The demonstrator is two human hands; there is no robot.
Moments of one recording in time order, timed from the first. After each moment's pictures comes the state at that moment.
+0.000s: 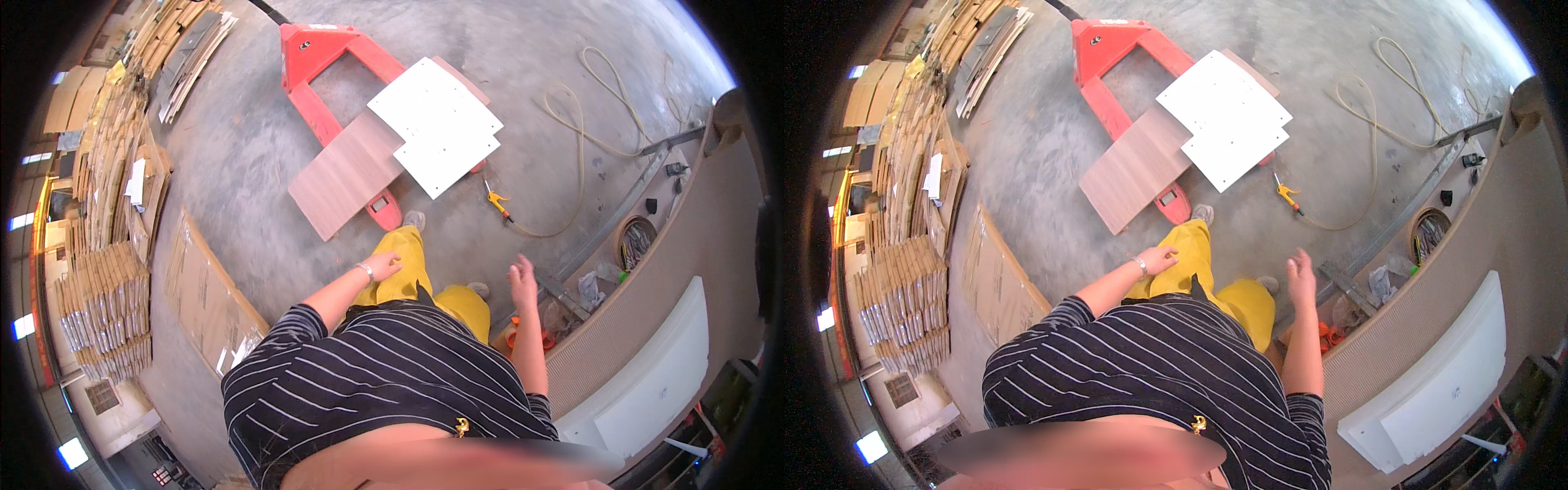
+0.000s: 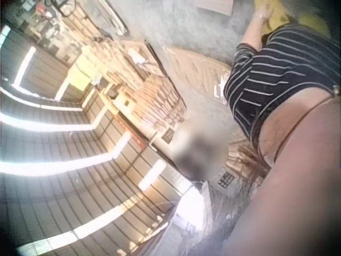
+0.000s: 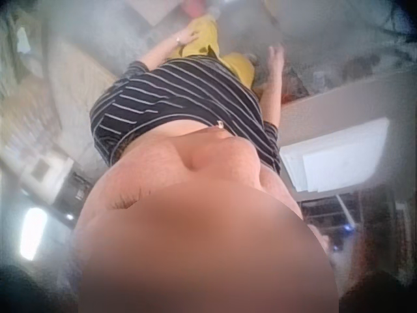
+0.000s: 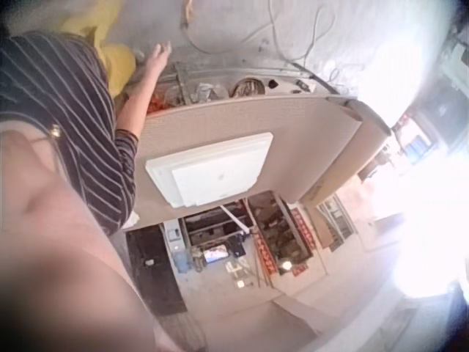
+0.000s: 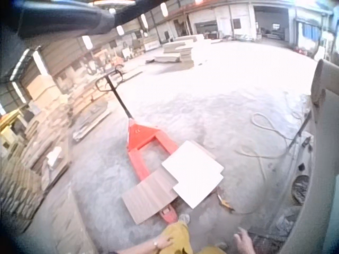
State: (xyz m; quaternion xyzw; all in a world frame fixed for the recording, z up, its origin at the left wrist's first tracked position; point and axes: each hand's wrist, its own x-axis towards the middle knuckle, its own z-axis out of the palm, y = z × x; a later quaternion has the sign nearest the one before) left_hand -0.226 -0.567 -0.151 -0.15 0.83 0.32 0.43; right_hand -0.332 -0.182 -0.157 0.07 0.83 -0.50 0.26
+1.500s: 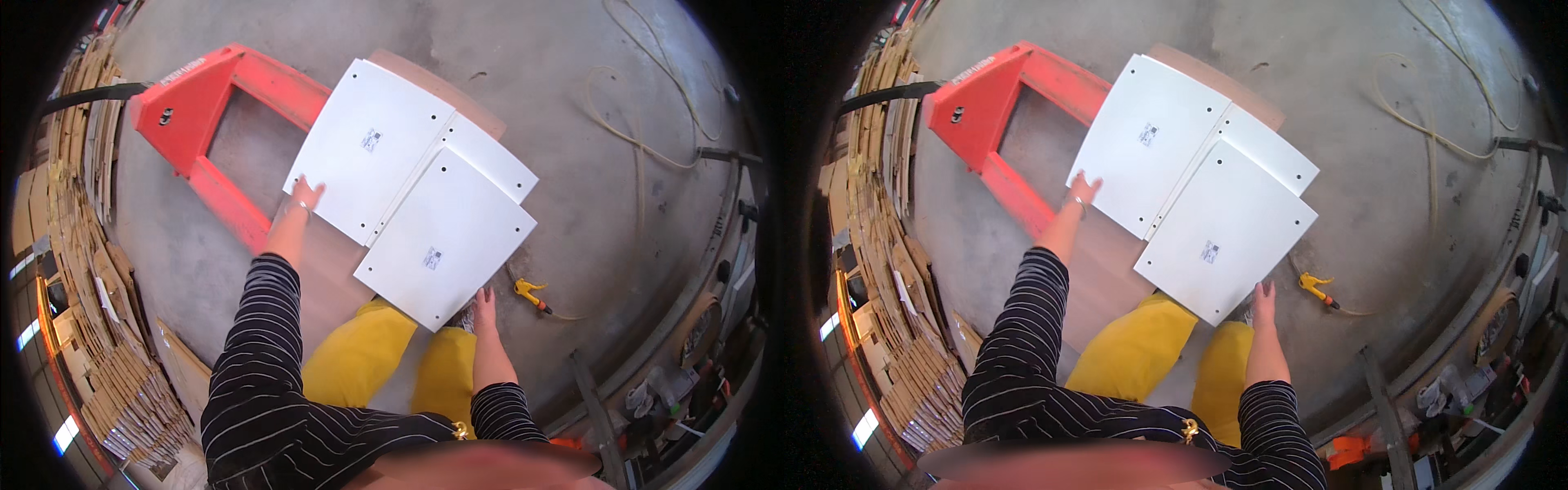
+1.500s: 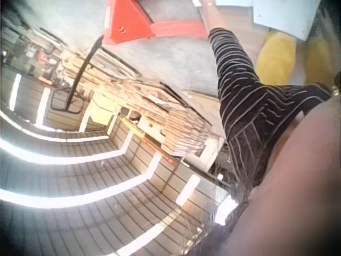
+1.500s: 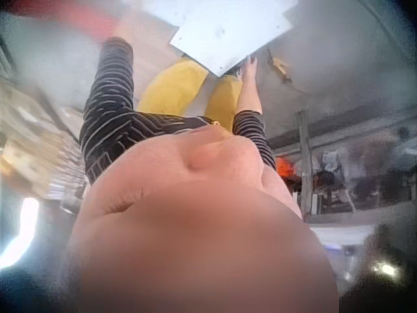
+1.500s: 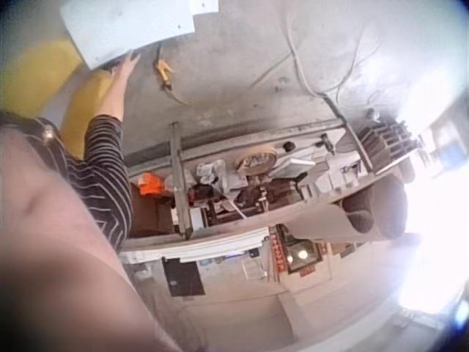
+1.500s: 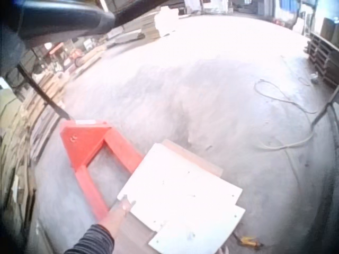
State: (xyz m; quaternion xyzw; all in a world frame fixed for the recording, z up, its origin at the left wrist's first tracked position) left_hand -0.616 -0.821 -0.690 -0.21 0.93 0.08 0.28; right_hand -0.301 -0.365 -0.736 0.58 0.47 -0.65 0.17
